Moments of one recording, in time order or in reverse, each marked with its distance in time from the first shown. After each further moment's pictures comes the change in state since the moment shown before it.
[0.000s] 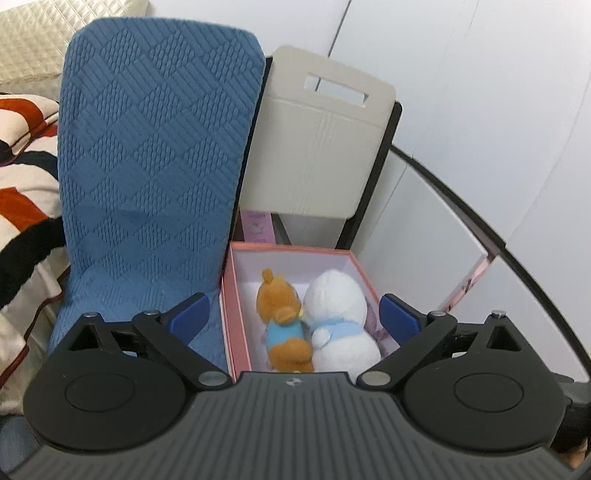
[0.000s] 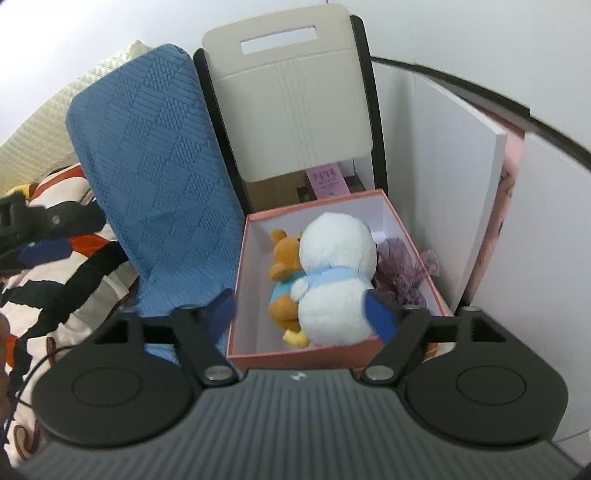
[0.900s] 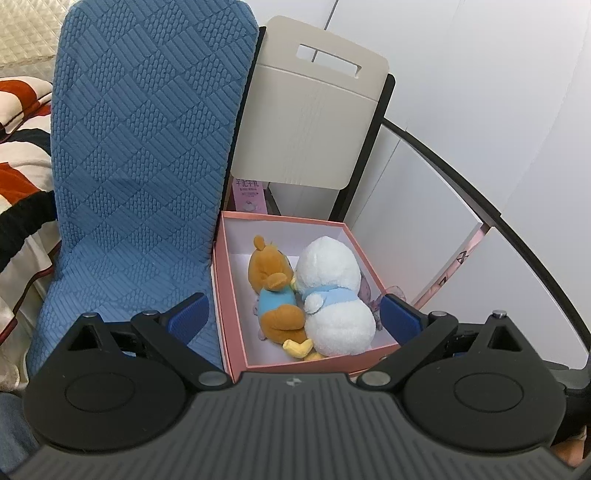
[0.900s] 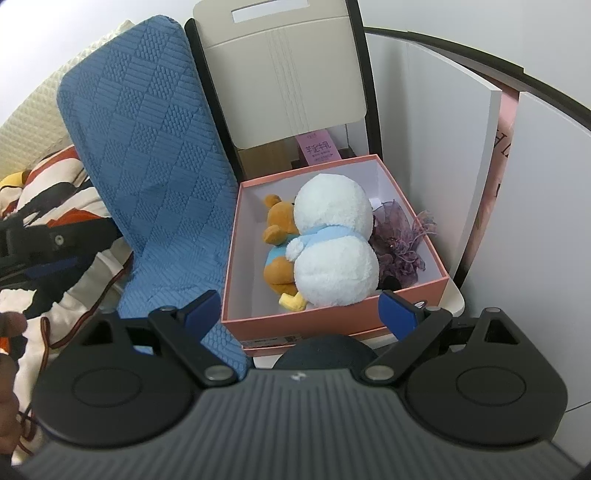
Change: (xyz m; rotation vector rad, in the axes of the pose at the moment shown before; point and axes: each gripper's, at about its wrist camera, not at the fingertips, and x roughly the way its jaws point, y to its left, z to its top) left arm 0.004 -0.001 -0.028 0.000 0.052 -0.023; right arm 0.005 0.001 -0.025 0.010 0.067 -0.018
